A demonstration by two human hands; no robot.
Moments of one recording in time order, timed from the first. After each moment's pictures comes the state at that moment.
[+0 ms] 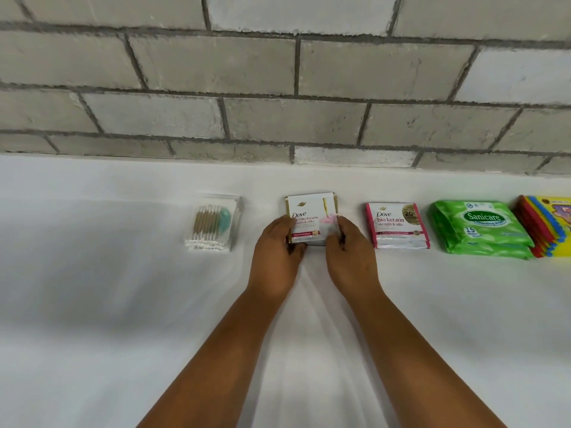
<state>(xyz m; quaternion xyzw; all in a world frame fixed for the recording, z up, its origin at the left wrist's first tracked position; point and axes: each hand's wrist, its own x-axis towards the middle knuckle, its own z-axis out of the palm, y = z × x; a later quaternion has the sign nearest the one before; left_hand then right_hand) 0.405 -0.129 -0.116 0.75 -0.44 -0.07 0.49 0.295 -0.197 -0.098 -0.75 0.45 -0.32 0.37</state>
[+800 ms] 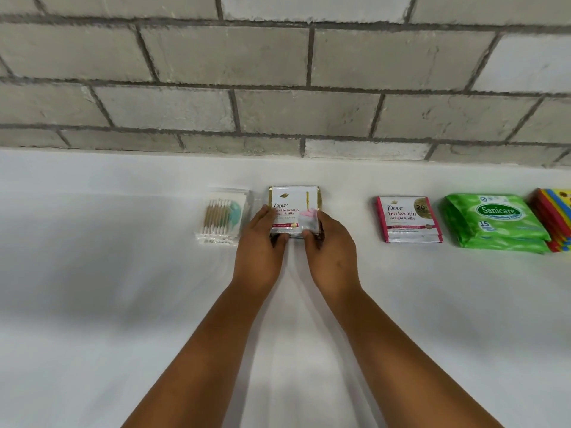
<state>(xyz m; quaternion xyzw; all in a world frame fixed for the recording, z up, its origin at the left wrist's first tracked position) 0.440 -0.110 -0.123 0.78 -0.43 -0.07 0.45 0.330 -0.180 -0.118 -0.79 0.40 -0.34 0.31</state>
